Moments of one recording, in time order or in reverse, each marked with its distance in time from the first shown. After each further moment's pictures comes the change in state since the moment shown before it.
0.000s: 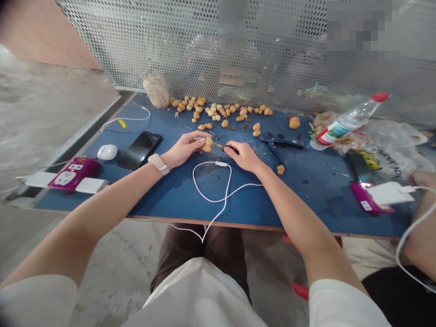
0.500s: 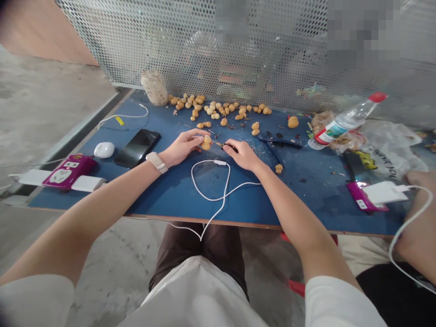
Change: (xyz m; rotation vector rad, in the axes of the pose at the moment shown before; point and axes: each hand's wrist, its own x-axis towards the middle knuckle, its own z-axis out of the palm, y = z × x) left_hand -0.001 0.004 0.004 -0.045 0.045 -0.033; right_hand -0.001 0.001 -0.001 0.005 0.011 -0.008
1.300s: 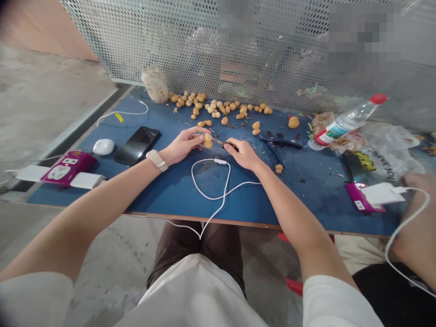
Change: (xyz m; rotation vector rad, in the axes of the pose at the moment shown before) left_hand 0.002 -0.004 -0.002 0.008 -0.018 0.026; right_hand 0.001 0.001 0.000 0.010 0.014 0.010
